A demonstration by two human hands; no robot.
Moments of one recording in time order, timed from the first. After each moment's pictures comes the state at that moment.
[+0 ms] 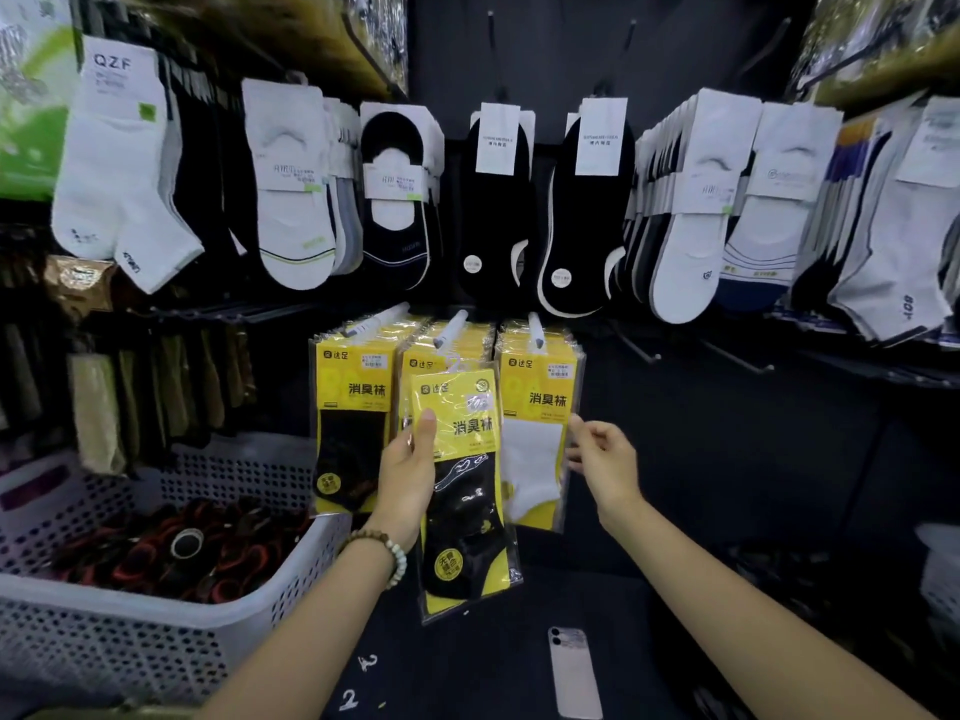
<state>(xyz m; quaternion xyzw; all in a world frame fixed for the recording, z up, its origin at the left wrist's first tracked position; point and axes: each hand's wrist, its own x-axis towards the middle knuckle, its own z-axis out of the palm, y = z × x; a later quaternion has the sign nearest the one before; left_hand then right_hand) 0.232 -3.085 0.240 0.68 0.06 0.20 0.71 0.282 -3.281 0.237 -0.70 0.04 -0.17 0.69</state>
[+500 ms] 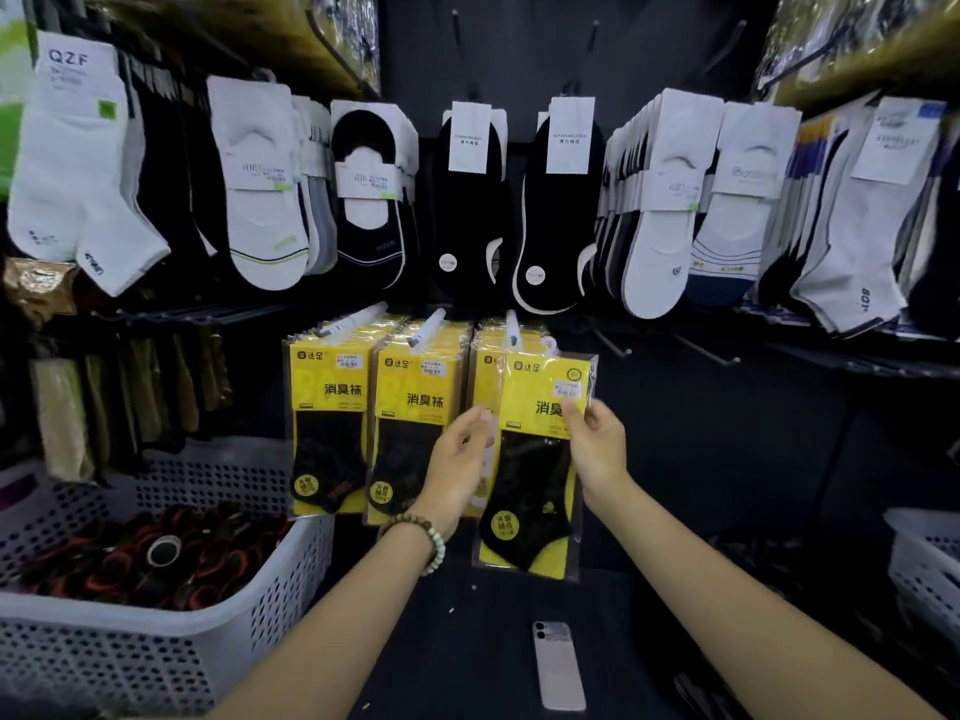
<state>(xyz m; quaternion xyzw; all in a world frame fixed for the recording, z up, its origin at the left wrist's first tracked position) 0.239 -3.141 0.248 0.72 -0.05 0.12 0.68 0.271 -3.287 0.260 -0.66 -0.01 -0.19 0.72</state>
